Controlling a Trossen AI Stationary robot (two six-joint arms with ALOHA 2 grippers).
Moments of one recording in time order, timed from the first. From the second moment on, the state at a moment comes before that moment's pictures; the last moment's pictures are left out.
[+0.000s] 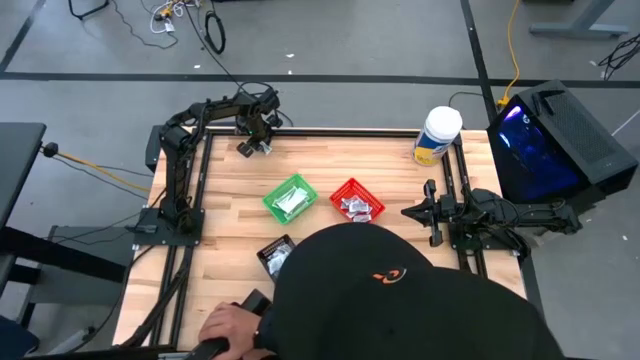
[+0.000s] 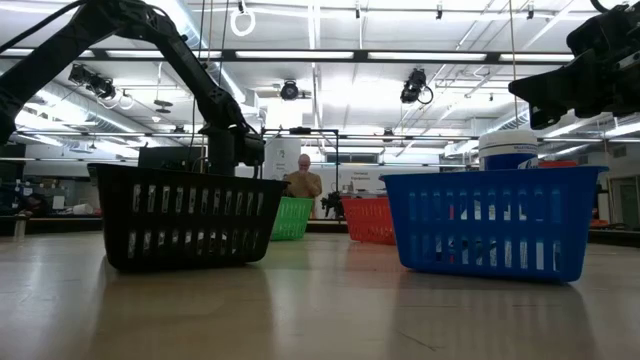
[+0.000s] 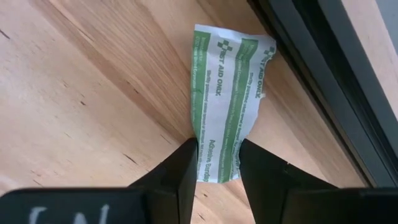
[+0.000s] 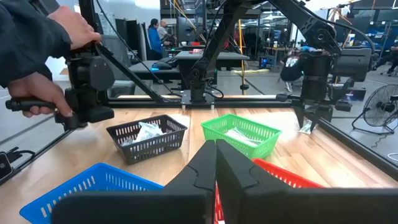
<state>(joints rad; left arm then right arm) 0.93 2.10 1.43 -0.83 0.06 -1.49 0.03 0.01 0.02 0.01 0.01 -0.01</state>
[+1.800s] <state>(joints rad) 0.49 1.76 1.43 -0.84 0.13 -0.80 0.03 0.01 0.02 0.01 0.01 -0.01</state>
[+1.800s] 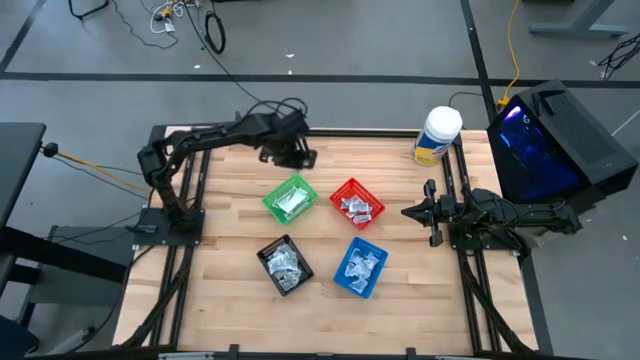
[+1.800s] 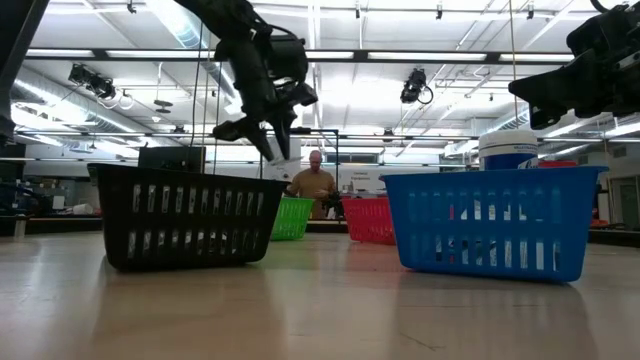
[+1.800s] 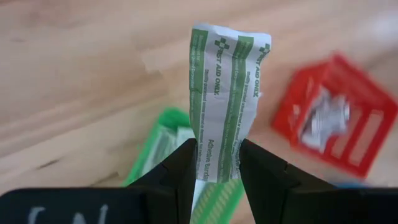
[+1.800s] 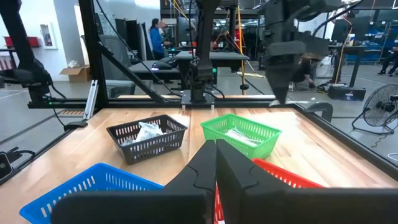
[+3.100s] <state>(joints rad) 0.29 1.76 1.27 -0.92 0.06 -0.67 0.03 0.01 0.02 0.01 0.01 -0.01</state>
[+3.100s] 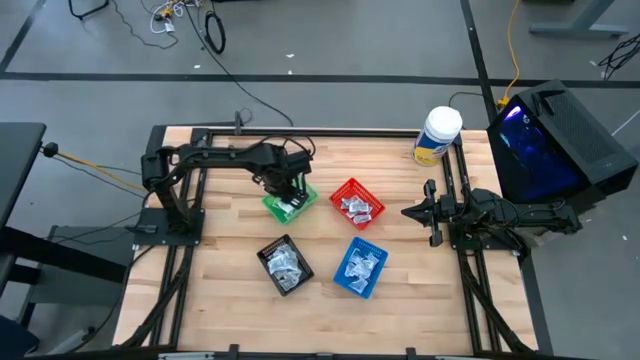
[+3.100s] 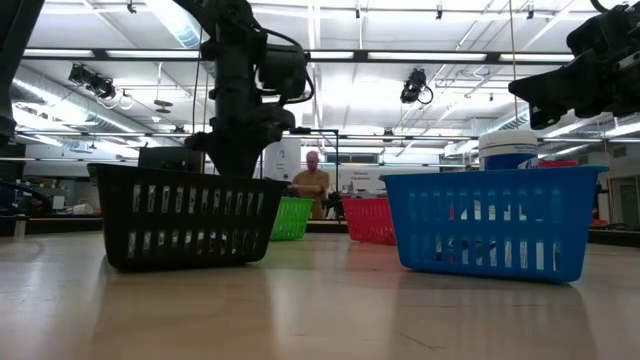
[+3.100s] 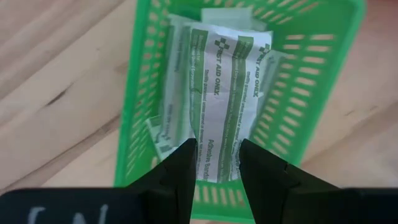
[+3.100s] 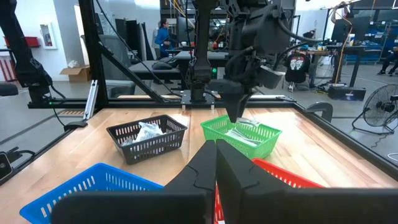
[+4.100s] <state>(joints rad) 0.28 1.76 1.27 -0.92 0.05 -0.64 0.03 0.01 0.02 0.01 0.01 -0.01</state>
